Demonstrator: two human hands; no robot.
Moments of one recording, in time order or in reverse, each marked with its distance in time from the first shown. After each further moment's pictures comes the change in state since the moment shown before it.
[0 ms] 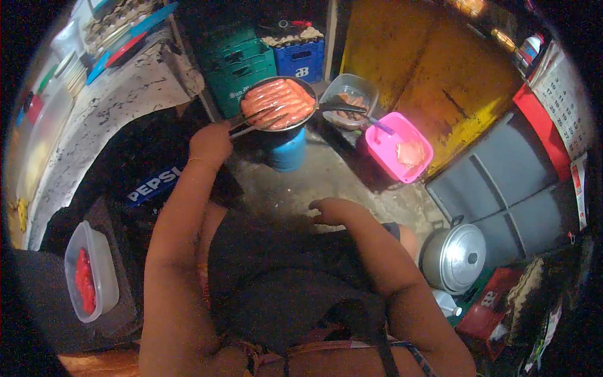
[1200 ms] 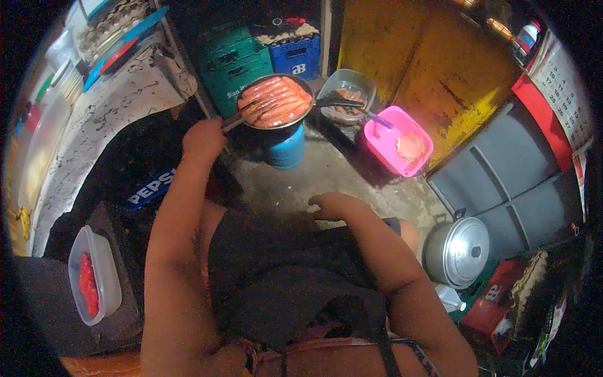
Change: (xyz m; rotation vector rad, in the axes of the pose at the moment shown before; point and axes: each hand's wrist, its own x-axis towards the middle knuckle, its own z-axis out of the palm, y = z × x) left_hand 0.009 -0.006 -0.003 -0.006 -0.004 -0.038; right_hand -0.005 -0.004 -0.006 -0.030 0.024 -0.019
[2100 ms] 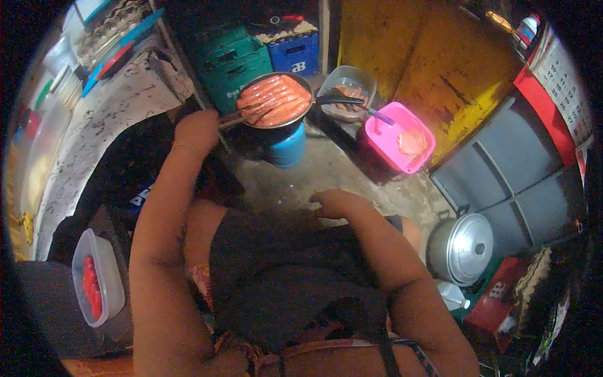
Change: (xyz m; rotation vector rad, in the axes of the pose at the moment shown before) left_hand -0.003 0.001 -0.035 0.156 0.087 0.145; right_hand 0.002 0.003 0.000 0.022 0.000 -0.008
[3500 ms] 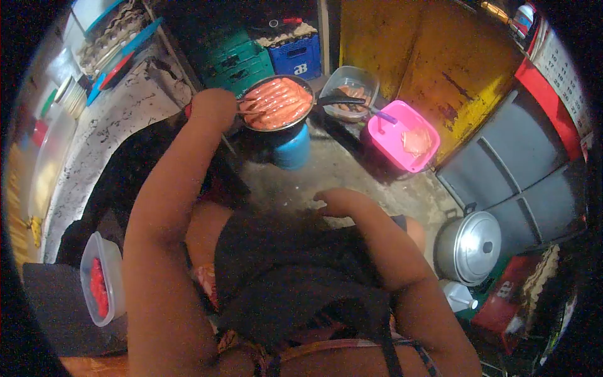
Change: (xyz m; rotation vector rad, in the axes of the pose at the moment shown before) left_hand 0.047 0.038 -0.039 0.263 -0.094 0.026; right_hand -0.002 0.010 0.001 0.036 0.064 -0.010
